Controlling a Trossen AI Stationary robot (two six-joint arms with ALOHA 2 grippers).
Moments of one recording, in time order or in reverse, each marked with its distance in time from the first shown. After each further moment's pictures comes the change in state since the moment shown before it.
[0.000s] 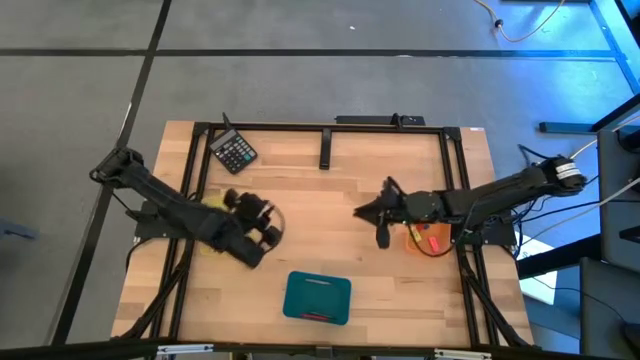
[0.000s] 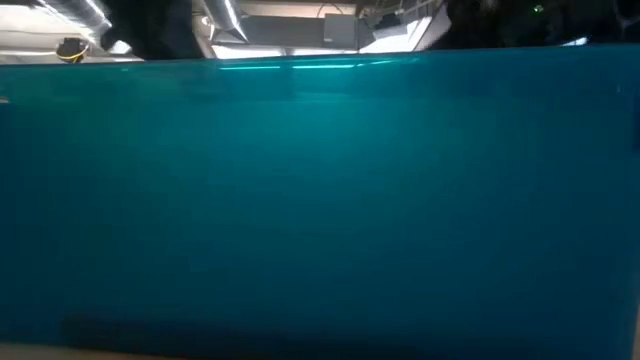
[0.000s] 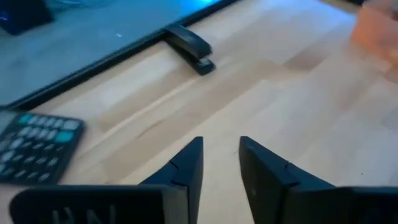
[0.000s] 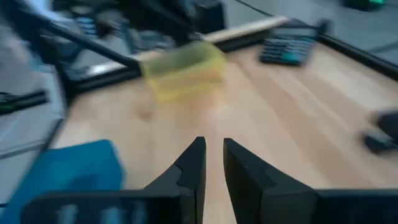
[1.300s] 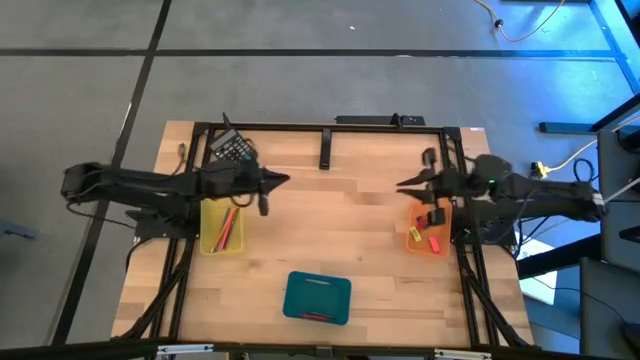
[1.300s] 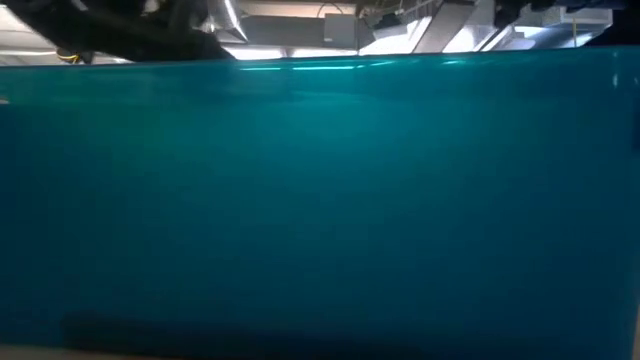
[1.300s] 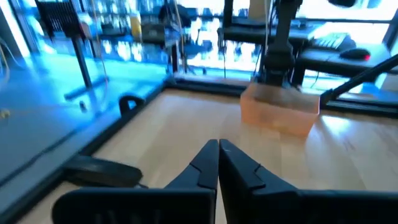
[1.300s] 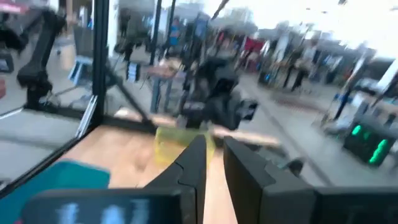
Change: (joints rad) left arm 0.634 -0.399 -0.627 1.423 0.820 1.241; right arm -0.251 -0.576 0.000 -0.228 -0.422 -0.512
